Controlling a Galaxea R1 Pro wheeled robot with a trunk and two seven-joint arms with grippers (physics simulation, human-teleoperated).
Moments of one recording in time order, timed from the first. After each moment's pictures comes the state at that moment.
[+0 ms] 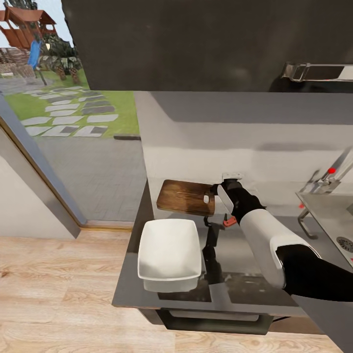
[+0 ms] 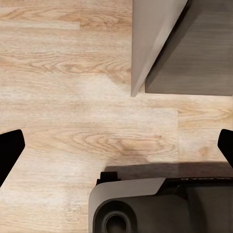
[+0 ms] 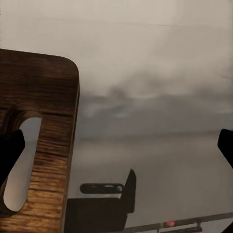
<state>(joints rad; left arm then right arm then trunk) -0.06 0.05 -0.03 -0.51 0.06 -0.37 -0.05 -1.27 0.10 0.06 -0.46 -0.08 0.57 -0.34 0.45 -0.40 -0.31</state>
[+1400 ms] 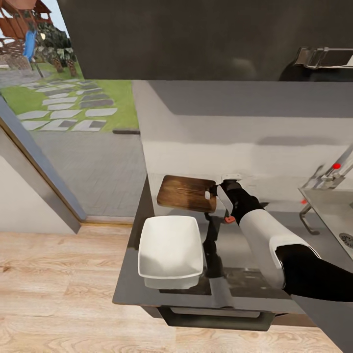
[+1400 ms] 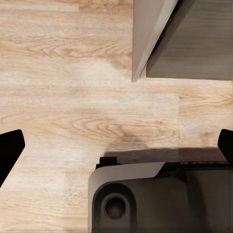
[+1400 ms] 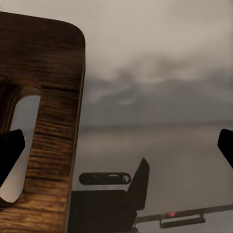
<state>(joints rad) -0.06 0.04 -0.03 -0.49 0.06 -0.37 -0.06 -1.27 0.11 0.06 -0.44 -0.08 0.57 -0.34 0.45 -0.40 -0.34</state>
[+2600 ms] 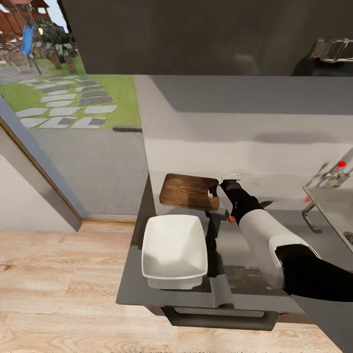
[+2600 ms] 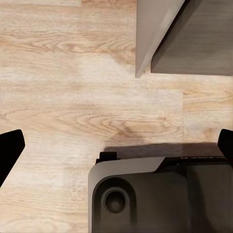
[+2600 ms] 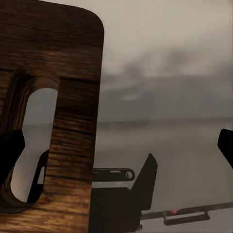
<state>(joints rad) -0.06 0.04 -0.03 -0.49 0.06 -0.37 -0.05 -1.27 0.11 0.06 -0.44 -0.08 0.57 -0.34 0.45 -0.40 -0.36</state>
